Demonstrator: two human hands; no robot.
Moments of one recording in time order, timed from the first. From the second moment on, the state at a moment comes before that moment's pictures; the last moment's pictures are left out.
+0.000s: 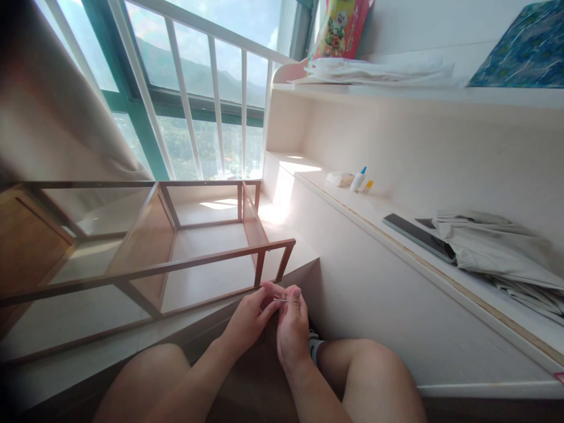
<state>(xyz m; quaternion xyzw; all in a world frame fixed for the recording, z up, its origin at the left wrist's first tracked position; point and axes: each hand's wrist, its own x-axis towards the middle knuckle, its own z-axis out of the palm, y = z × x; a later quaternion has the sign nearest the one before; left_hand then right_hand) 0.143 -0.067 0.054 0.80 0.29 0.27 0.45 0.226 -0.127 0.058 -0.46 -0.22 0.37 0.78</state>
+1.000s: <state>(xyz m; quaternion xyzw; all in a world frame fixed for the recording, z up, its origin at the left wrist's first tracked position) 0.110 -0.038 0.180 0.93 0.25 0.20 0.17 0.306 -0.147 0.129 -0.67 -0.68 -0.02 0.30</state>
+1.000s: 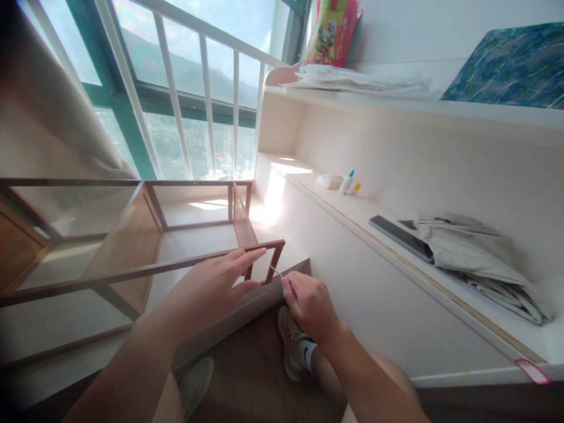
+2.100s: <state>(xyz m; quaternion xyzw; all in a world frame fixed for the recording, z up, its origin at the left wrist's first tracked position) 0.133 0.007 0.164 0.93 0.31 0.19 0.07 0.281 -0.104 0.107 -0.69 -0.67 -0.10 0.28</state>
